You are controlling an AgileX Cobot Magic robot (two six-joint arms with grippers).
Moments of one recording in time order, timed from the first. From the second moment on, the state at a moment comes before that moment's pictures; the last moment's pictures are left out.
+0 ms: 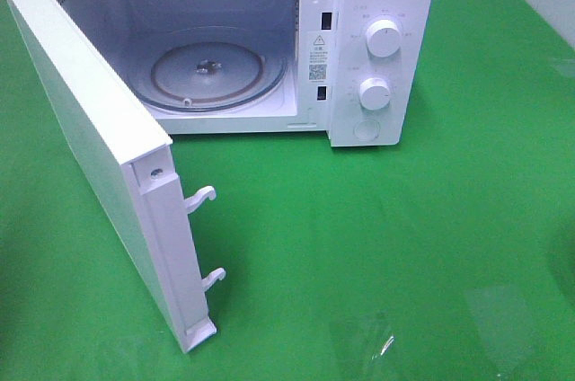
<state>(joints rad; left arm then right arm) 0.06 0.65 -0.34 -0.14 -0.03 0.02 0.04 0.00 -0.49 -0.06 0.97 0.09</state>
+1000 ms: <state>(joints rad) -0.10 1.31 -0.25 0.22 -0.76 -0.12 0.04 0.00 -0.49 -0.06 0.97 0.09</state>
